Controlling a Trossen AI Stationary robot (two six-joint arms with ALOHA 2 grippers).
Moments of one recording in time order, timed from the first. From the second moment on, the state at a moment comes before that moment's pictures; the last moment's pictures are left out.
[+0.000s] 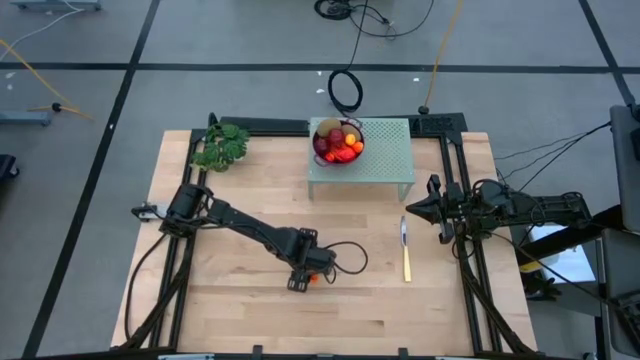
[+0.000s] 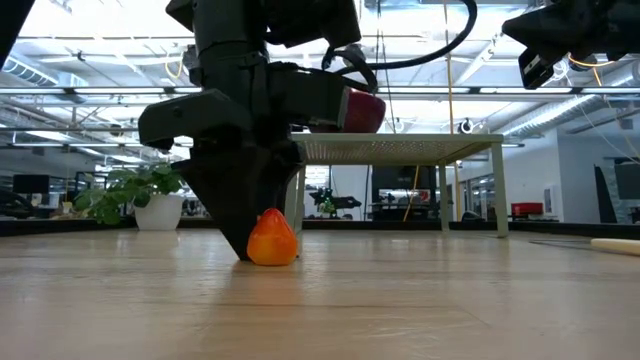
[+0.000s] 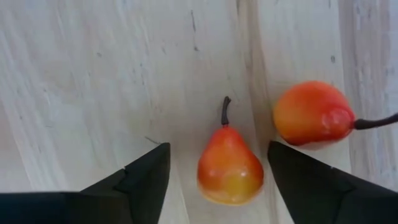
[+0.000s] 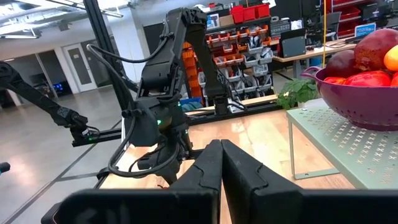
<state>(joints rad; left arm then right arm) -0.27 2.07 1.43 -0.72 -0.04 -0.07 0.06 0.21 0.27 -0.02 0.00 0.22</state>
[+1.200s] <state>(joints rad) -0.21 1.89 1.43 -0.86 -0.19 -0.08 0.06 0.21 0.27 -0.03 0.00 0.22</state>
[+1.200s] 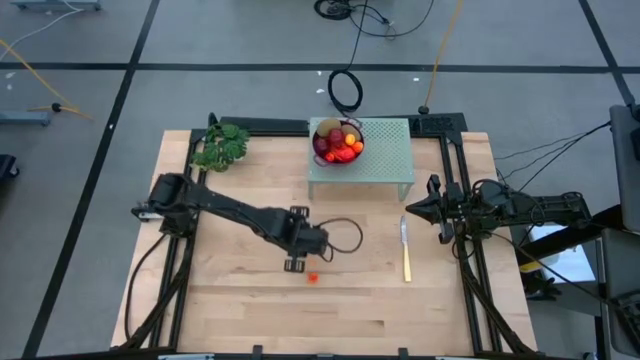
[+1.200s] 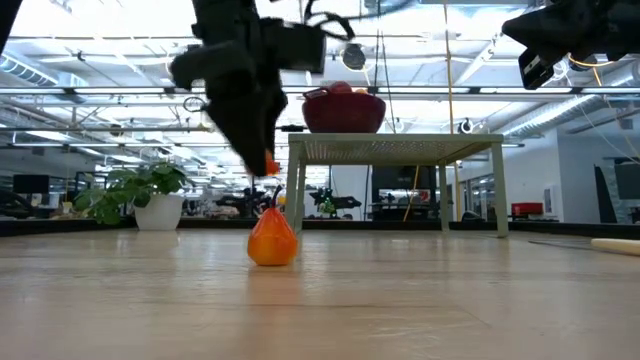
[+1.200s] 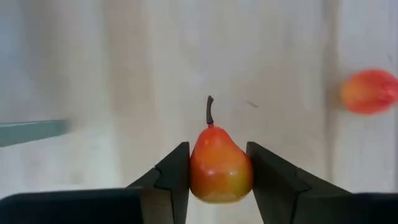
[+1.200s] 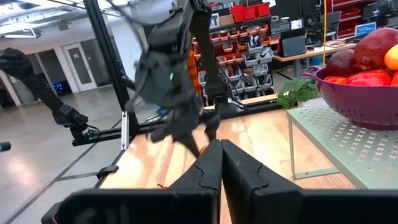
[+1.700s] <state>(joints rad) -0.08 1.59 1.43 -0.77 -0.43 -0.02 0.06 0.21 0.27 -0.03 0.00 0.22</state>
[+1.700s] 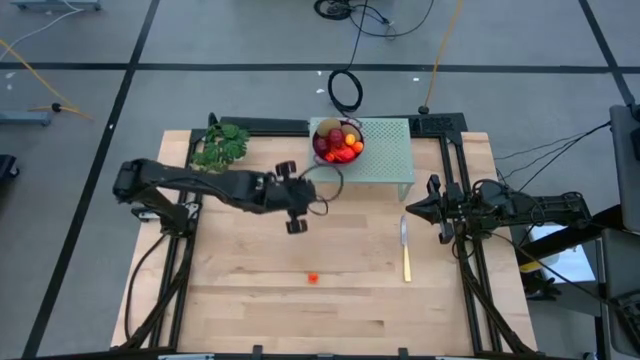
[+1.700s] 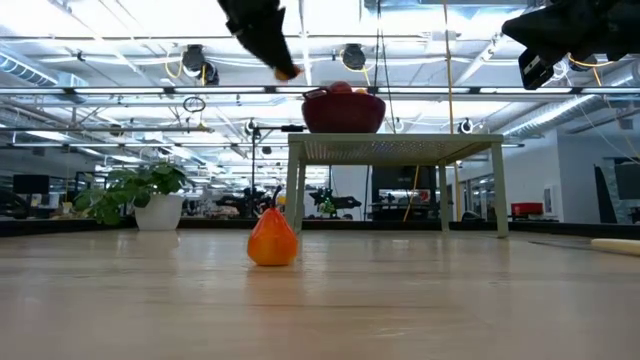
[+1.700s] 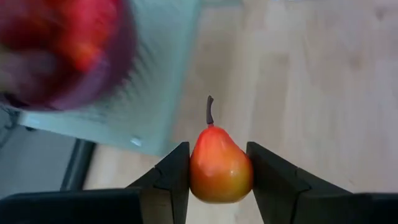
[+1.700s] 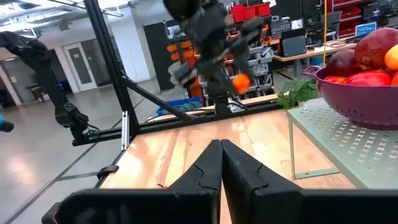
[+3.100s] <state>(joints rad) 0.13 1.81 1.58 -0.28 -0.49 0.39 0.06 0.21 0.27 -0.04 0.00 0.22</state>
